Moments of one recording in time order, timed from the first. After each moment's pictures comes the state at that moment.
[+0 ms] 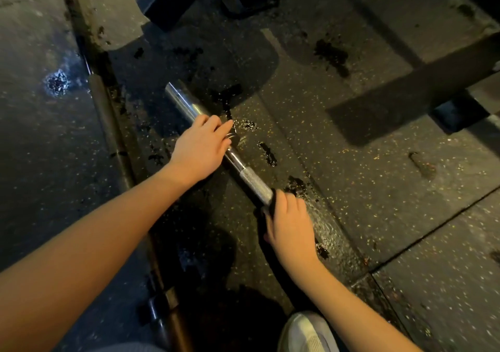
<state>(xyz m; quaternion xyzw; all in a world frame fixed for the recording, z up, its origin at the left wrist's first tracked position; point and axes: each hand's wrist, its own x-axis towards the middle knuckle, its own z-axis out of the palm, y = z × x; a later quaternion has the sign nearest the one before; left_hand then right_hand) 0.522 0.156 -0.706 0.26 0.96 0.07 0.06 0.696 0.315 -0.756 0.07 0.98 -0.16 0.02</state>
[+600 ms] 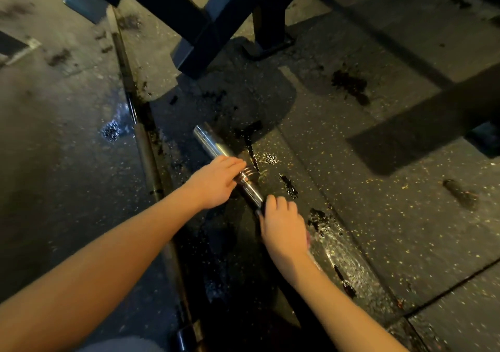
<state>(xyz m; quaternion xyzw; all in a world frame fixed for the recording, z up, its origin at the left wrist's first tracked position) 0.506 0.142 -0.679 0.30 0.93 0.05 0.21 0.621 0.278 -0.737 0.09 0.98 -0.18 0.07</state>
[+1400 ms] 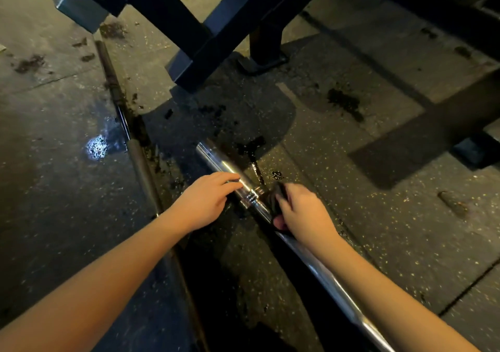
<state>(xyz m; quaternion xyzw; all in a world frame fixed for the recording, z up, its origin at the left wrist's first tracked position) 0.478 0.084 -0.710 0.41 0.90 0.13 0.10 0.571 0.297 -0.690 0.10 0.95 -0.30 0.07</state>
